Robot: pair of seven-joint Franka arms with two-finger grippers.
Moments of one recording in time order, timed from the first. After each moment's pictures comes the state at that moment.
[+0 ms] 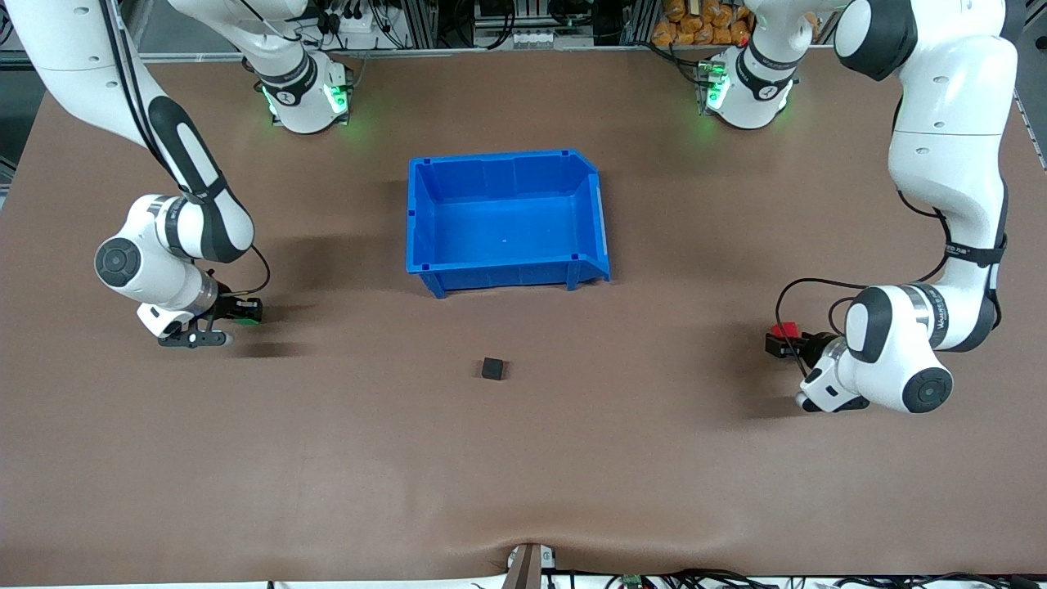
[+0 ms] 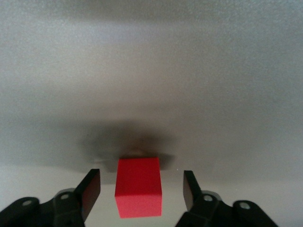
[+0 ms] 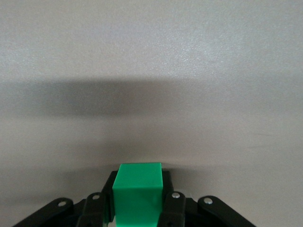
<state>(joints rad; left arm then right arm) 0.07 0.81 -0.07 -1.47 0.00 1.84 -0.03 -0.05 0.43 -0.06 -2.20 0.03 2.56 -0.15</state>
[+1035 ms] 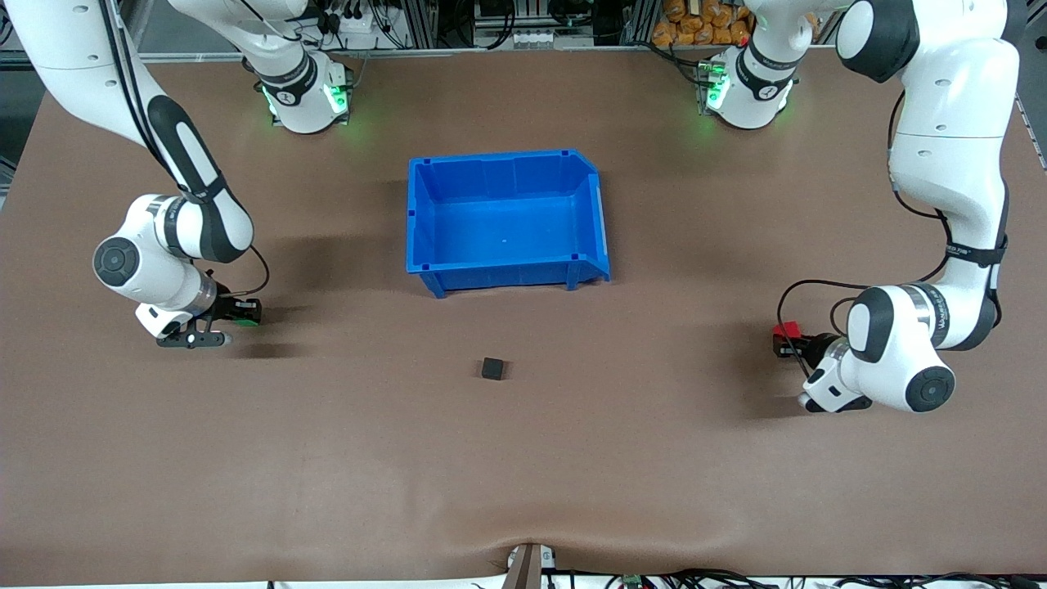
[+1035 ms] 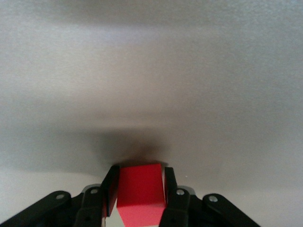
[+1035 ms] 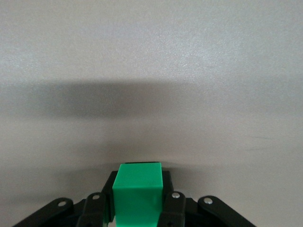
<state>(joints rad) 0.08 0.82 -0.07 -1.48 0.00 1.86 -0.02 -0.05 0.43 -0.06 -2.20 0.03 2.56 -0.15</state>
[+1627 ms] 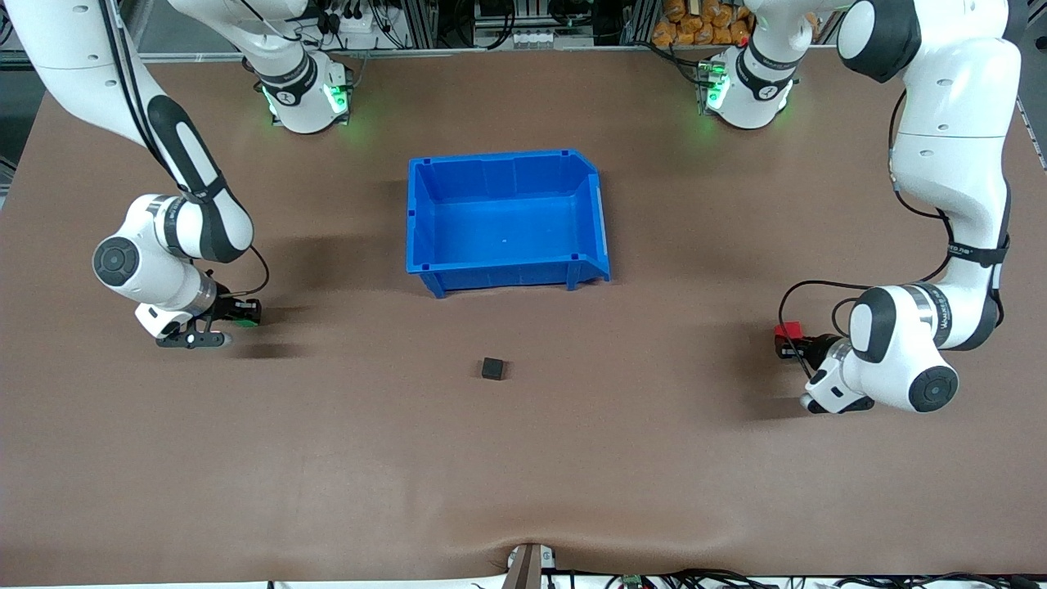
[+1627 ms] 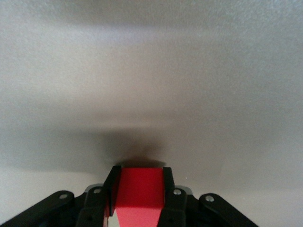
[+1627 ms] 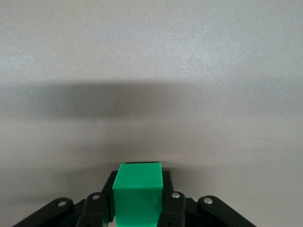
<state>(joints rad) 0.08 0.82 -0.08 -1.47 0.00 1.87 -0.02 -0.05 0.43 -0.06 -2.20 0.03 2.56 -0.15</state>
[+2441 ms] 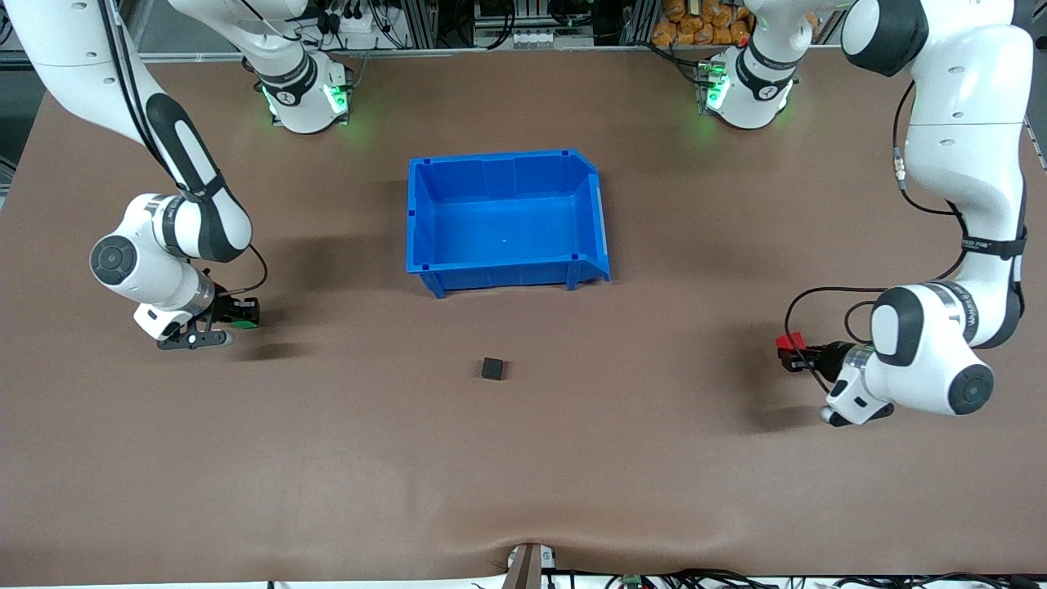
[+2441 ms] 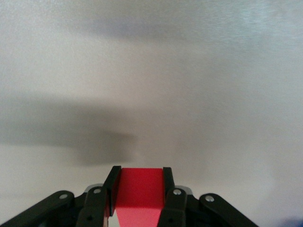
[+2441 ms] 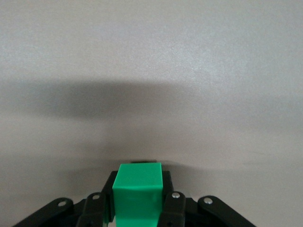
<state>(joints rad) 0.10 0.79 -0.07 -1.41 -0.13 1.83 -0.08 -0.05 0.42 -0.06 -2.19 0.03 2.57 -0.26</state>
